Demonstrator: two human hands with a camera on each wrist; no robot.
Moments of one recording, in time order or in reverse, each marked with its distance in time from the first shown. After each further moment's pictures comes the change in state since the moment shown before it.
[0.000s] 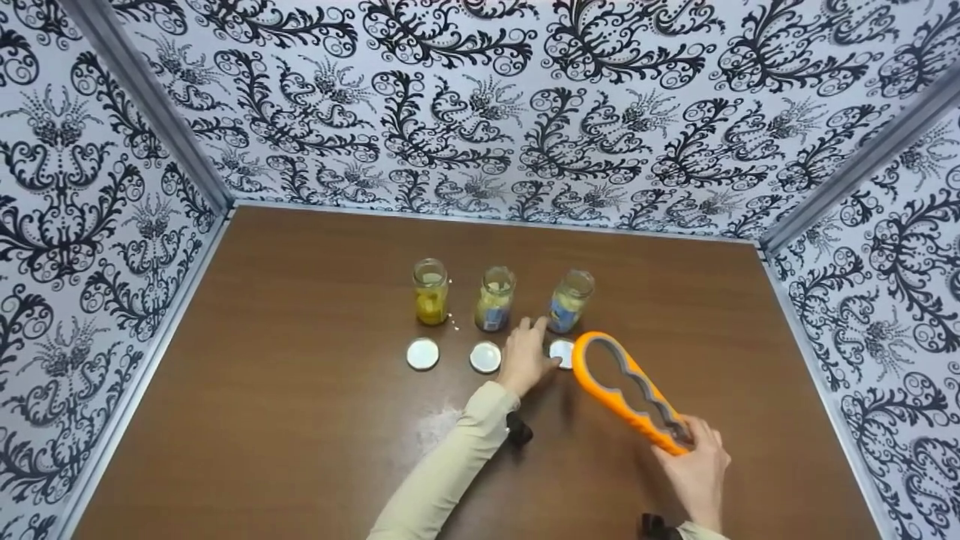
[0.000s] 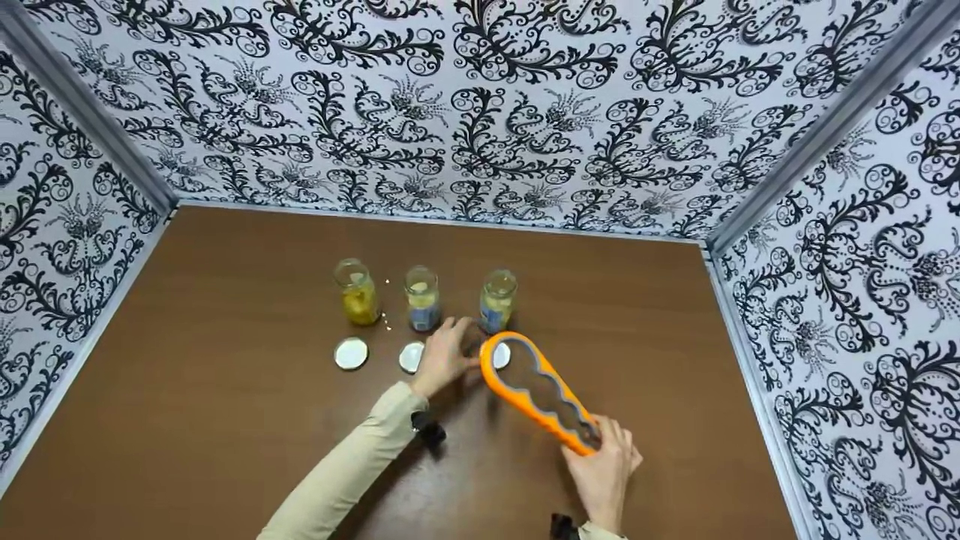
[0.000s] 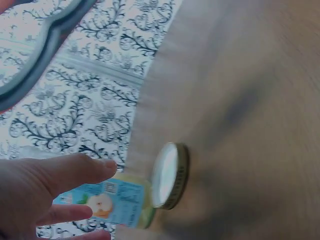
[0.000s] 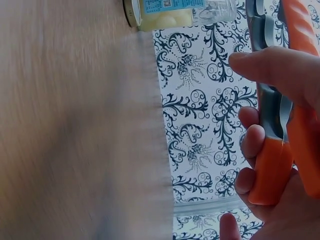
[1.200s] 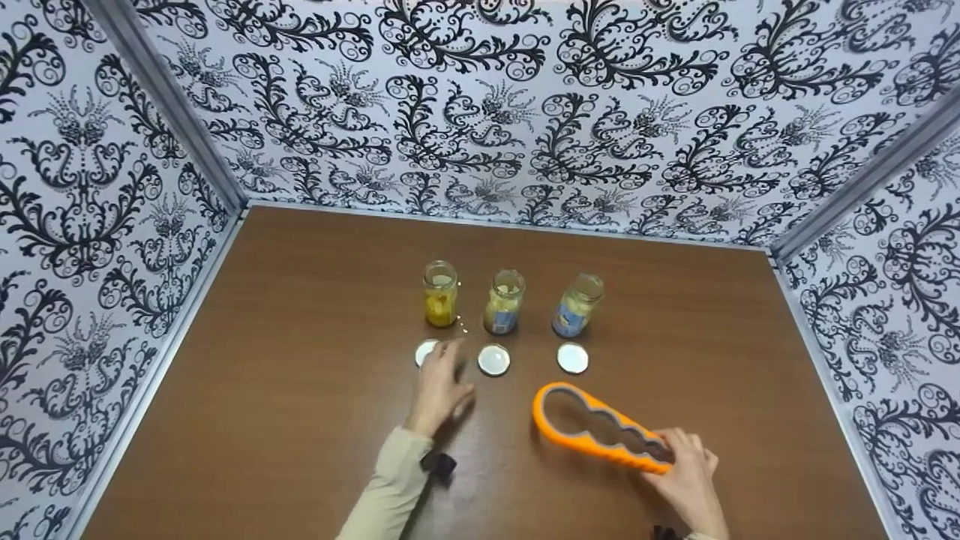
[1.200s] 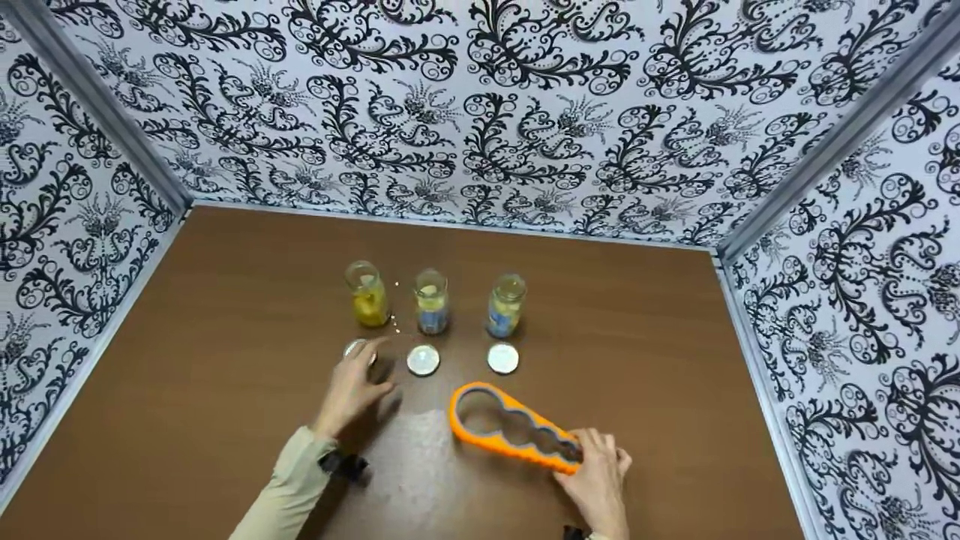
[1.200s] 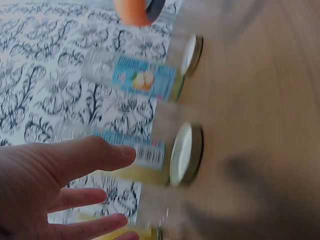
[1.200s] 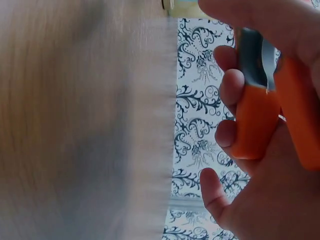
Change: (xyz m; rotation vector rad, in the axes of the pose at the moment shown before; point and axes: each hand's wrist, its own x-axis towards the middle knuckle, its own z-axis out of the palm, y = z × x) left_hand -0.075 -0.095 -0.074 -0.106 0.188 0.016; right_hand -0.004 0.008 0.009 -0.060 -0.306 -0.219
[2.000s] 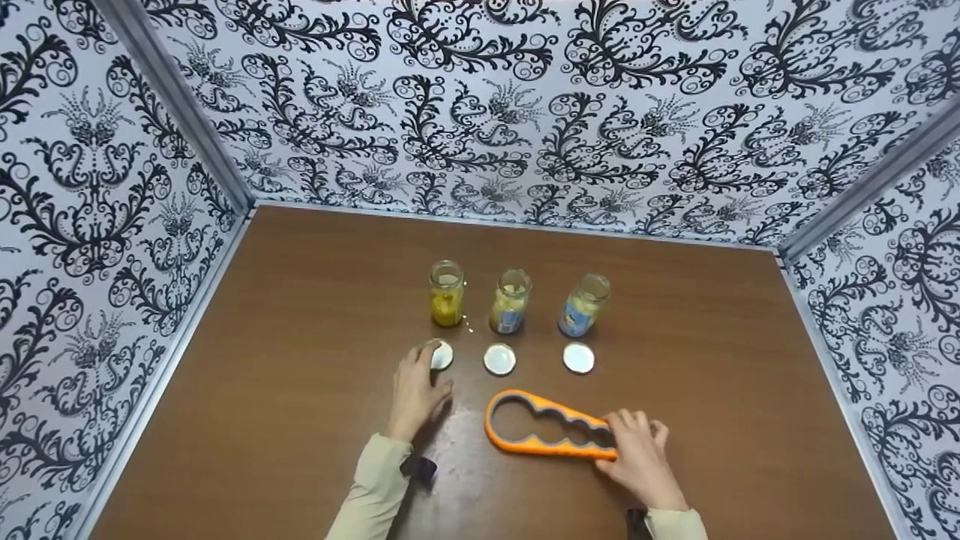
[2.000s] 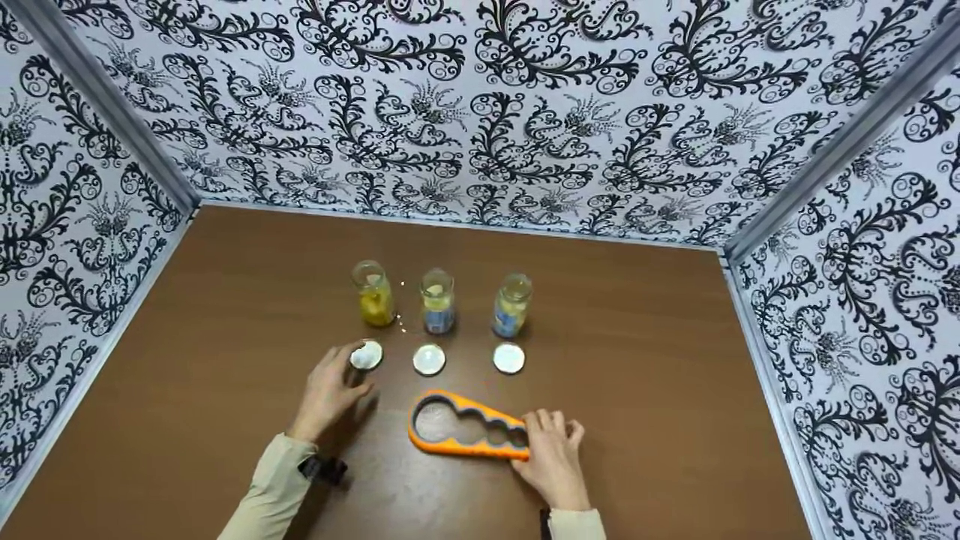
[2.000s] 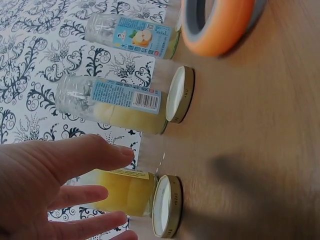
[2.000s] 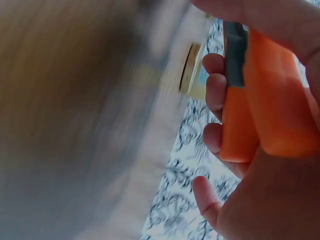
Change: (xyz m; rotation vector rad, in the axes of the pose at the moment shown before) left_hand -0.014 -0.028 -0.022 -0.013 0.041 -0.109; right_hand 0.026 -0.036 0.043 -0.226 -0.262 -0.132
